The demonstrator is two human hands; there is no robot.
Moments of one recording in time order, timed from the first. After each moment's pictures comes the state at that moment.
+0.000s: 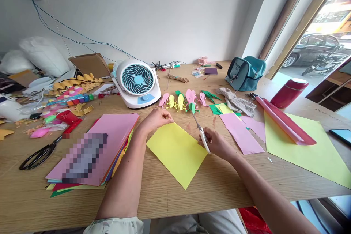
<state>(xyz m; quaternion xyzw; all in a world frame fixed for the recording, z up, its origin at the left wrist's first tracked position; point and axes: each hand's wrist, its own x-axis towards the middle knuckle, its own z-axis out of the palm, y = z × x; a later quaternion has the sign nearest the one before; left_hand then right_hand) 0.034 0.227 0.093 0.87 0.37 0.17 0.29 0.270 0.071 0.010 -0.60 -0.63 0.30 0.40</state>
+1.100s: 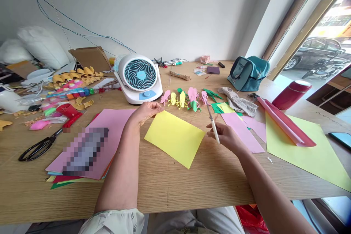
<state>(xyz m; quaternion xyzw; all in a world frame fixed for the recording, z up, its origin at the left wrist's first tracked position) 0.000 0.247 0.090 0.69 0.40 0.28 0.53 0.300 0.072 0.021 -0.63 -0.56 0.35 0.42</state>
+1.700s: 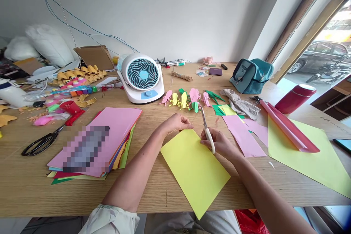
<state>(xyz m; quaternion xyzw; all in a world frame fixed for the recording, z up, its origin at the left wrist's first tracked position) 0.082 0.209 0.051 0.76 0.30 0.13 0.56 0.272 0.074 0.013 -0.53 -0.57 0.45 0.44</state>
